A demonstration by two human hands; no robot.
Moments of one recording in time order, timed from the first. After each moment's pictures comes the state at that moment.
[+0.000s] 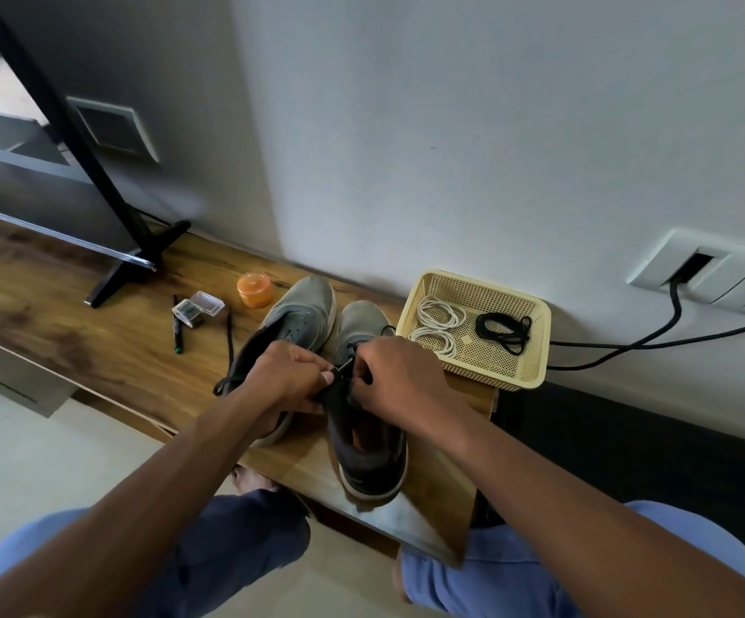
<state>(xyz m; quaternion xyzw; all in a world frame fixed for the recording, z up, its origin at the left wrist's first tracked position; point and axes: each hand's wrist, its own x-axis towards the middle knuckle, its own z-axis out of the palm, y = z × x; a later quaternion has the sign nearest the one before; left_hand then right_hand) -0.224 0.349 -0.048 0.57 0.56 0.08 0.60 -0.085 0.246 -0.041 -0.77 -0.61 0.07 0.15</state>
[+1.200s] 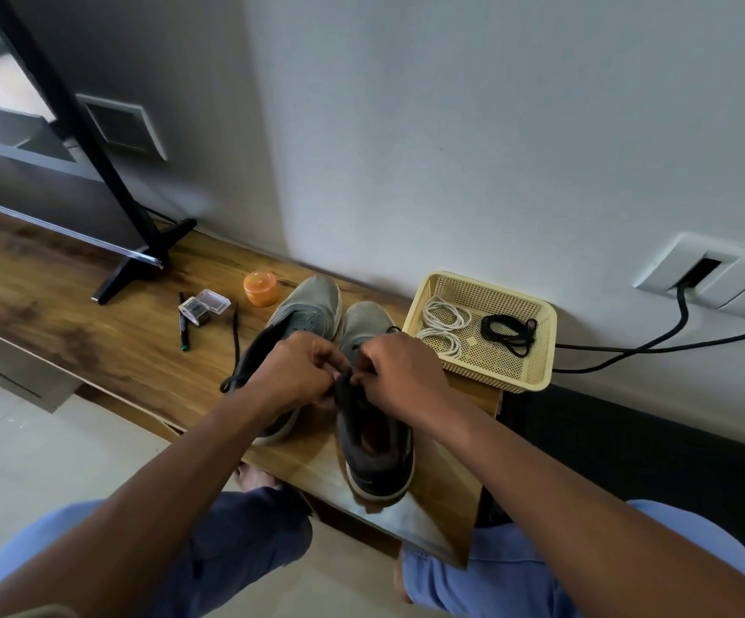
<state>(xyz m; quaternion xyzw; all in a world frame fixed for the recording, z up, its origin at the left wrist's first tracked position) -0.232 0.348 -0.032 0.74 0.46 0.02 0.50 -0.084 0.253 -0.044 -0.76 -0.62 0.08 0.17</state>
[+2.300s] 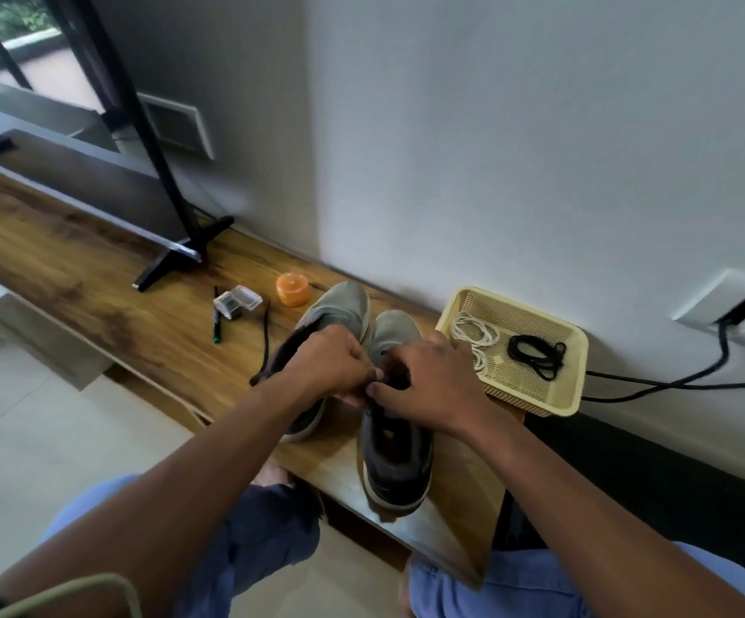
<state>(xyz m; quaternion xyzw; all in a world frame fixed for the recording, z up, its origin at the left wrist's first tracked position) -0.220 0.349 -0.015 0.73 0.49 0.01 0.48 -0.075 0.251 -0.036 -0.77 -0.62 0.09 0.11</state>
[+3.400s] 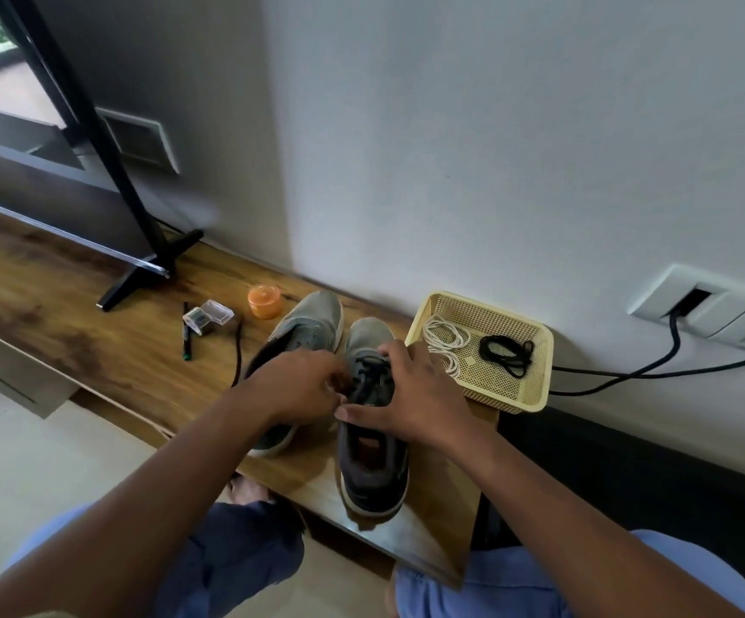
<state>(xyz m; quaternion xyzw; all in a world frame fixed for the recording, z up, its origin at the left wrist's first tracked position) -0.234 0.356 -0.015 0.91 0.33 -0.09 0.23 -0.075 0.233 -0.040 -0.81 -0.55 0.16 0.09</state>
